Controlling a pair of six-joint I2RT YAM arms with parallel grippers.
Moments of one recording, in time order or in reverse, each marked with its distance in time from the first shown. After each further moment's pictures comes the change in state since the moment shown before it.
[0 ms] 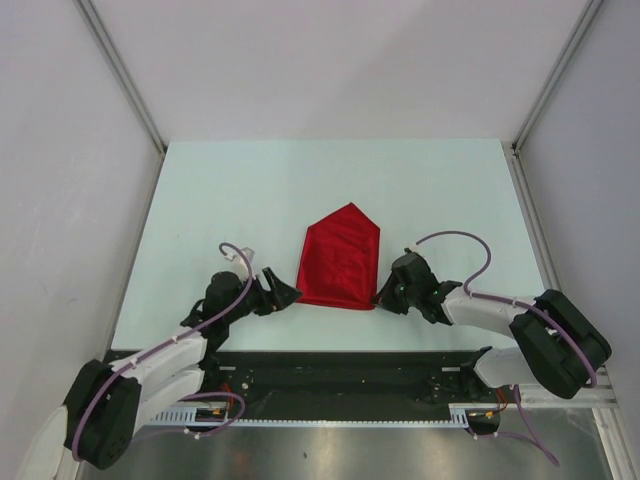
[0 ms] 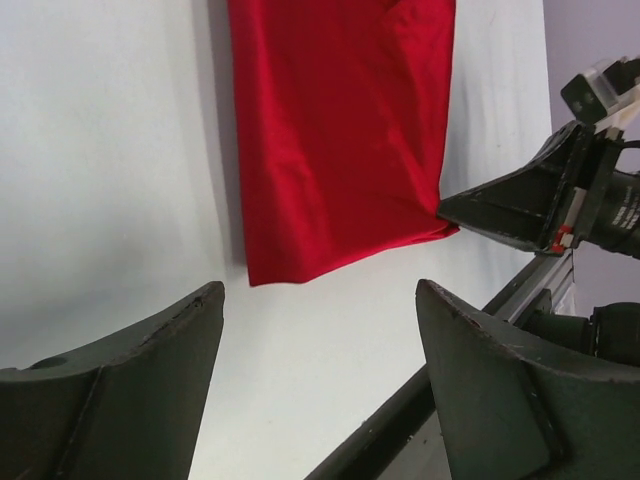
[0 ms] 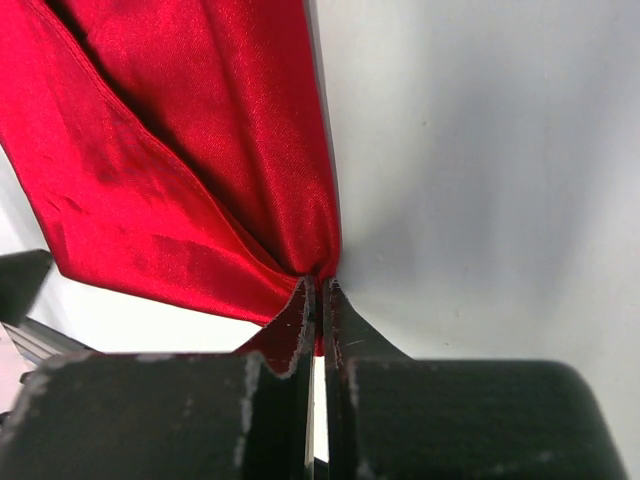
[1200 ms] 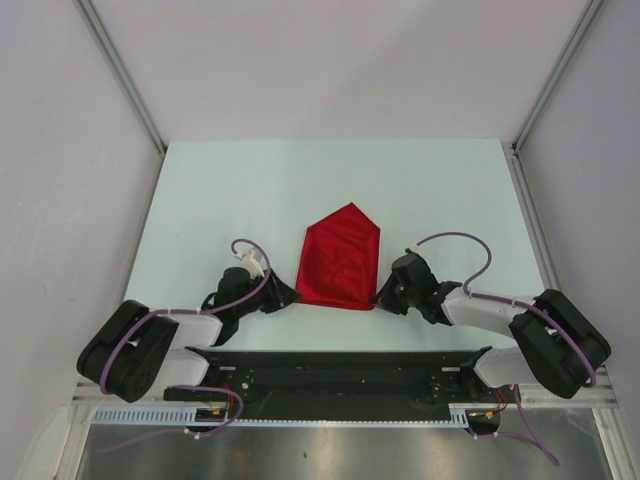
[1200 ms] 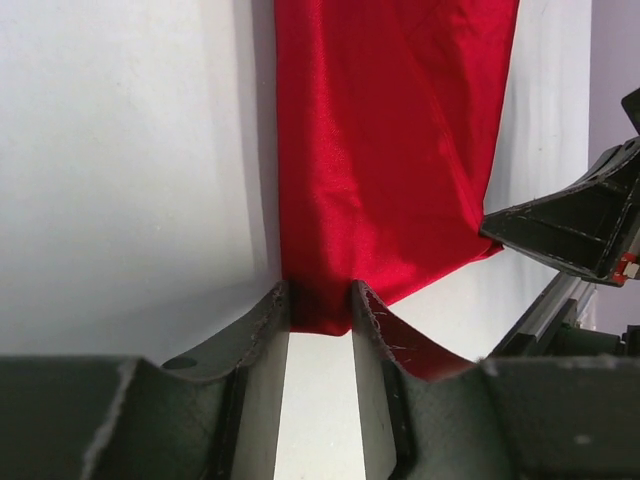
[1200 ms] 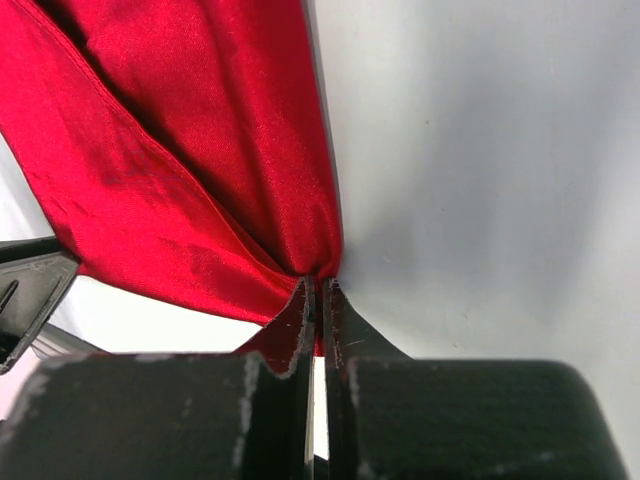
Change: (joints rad) left arm -0.010 0.379 0.003 0.301 -0.003 -0.012; right arm 0.002 0.009 -0.003 0.019 -0.003 0.035
